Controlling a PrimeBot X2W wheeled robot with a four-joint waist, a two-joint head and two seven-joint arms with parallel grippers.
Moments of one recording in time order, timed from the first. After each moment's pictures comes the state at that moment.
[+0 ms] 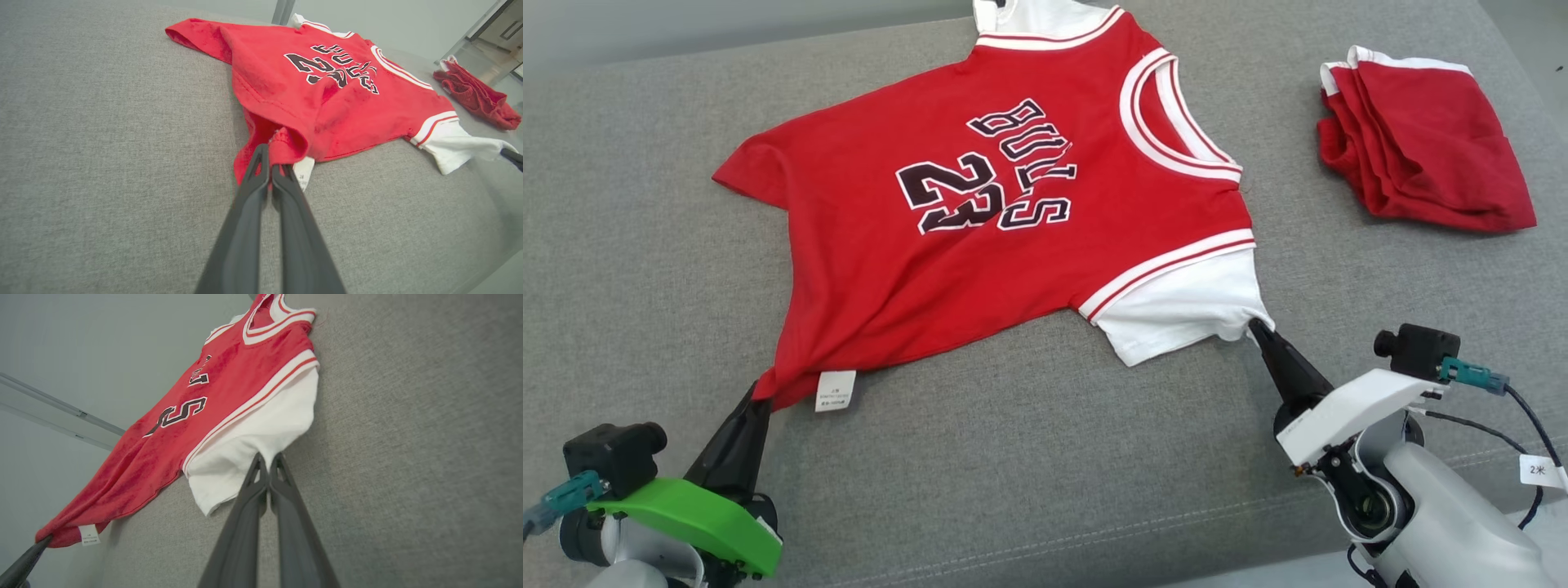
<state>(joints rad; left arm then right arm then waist) -0.12 0.57 -0.59 0.08 -0.98 0.08 -0.25 -0.28 -0.26 0.59 0.46 1.06 0.12 -0.19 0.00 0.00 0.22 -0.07</state>
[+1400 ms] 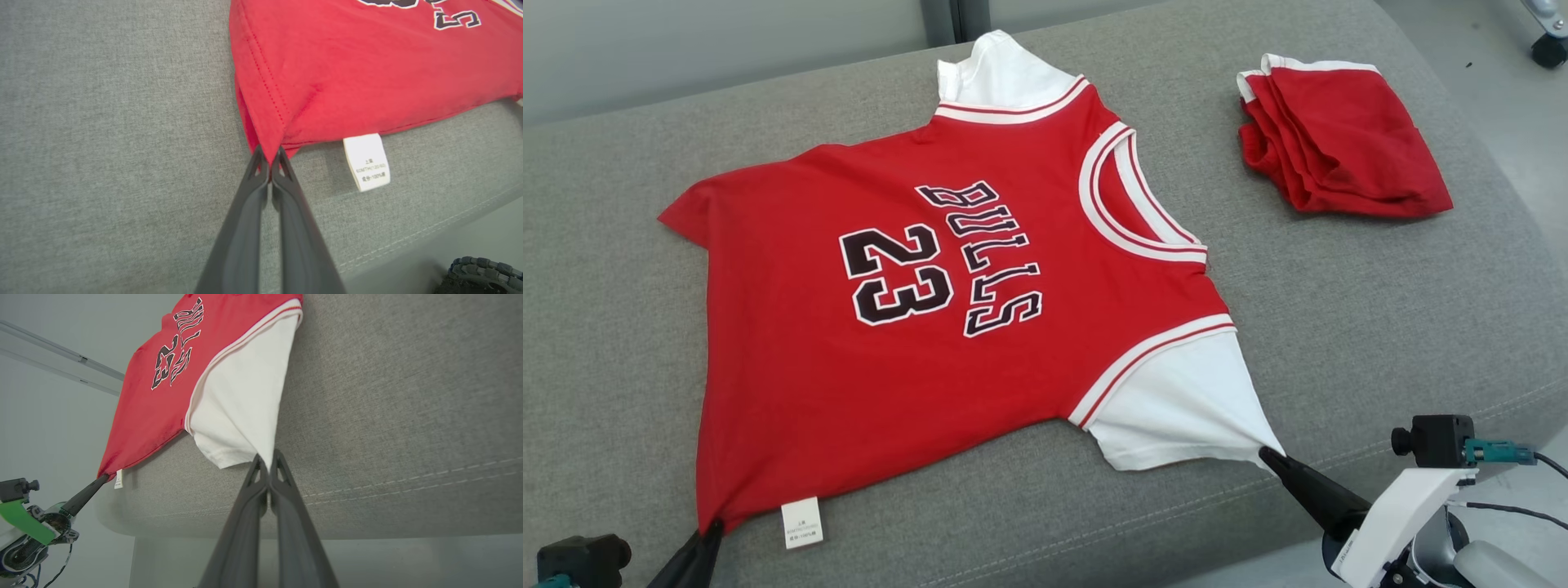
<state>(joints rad) 0.11 0.66 -0.55 0.11 -0.98 0.11 -0.18 -0.03 -0.50 0.68 0.13 1.17 0.12 0.00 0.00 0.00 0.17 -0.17</state>
